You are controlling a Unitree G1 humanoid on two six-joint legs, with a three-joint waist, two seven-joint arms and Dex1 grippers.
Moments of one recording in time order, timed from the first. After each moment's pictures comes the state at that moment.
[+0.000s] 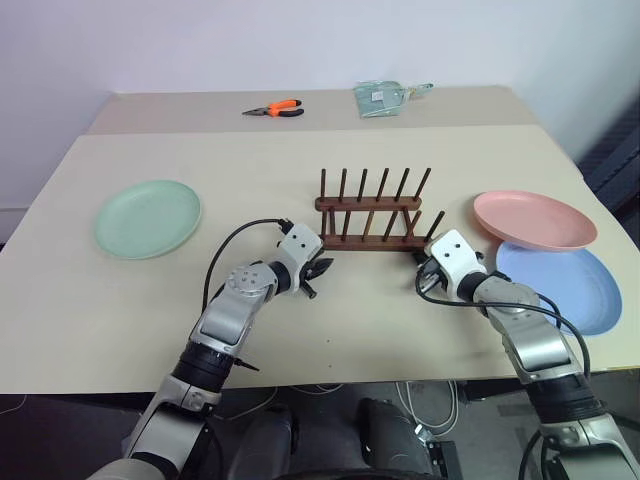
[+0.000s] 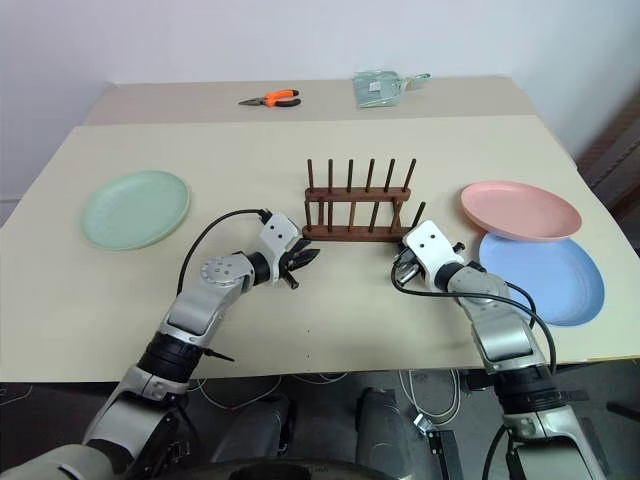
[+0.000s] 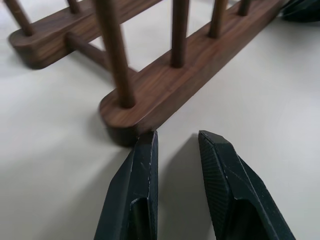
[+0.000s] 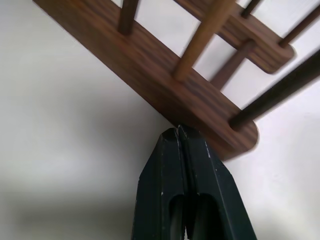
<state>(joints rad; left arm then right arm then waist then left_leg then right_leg) -0.46 0.21 -0.25 0.12 -0.02 0.46 -0.55 -0.26 -0.56 0.07 0.03 0.00 0.32 0.48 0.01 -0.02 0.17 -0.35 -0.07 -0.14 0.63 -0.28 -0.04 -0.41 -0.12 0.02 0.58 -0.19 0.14</state>
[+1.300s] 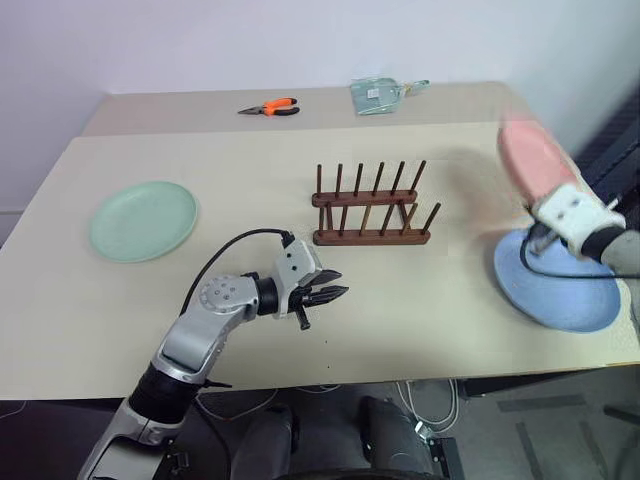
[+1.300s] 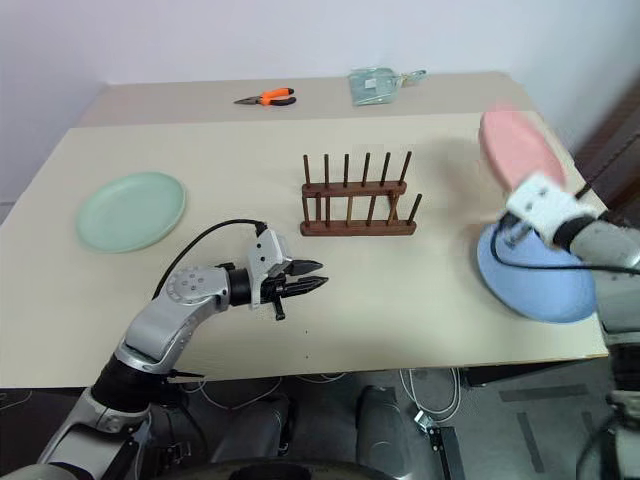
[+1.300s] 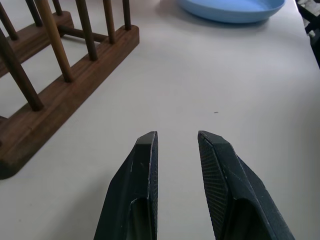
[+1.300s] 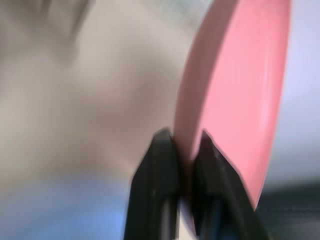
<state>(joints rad) -0.32 0.40 -0.28 -0.24 -0.23 0.49 -0.81 -0.40 -0.81 -0.31 -0.03 0.29 0.32 0.60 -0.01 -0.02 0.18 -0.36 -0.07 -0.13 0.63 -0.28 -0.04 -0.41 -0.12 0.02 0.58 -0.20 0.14</state>
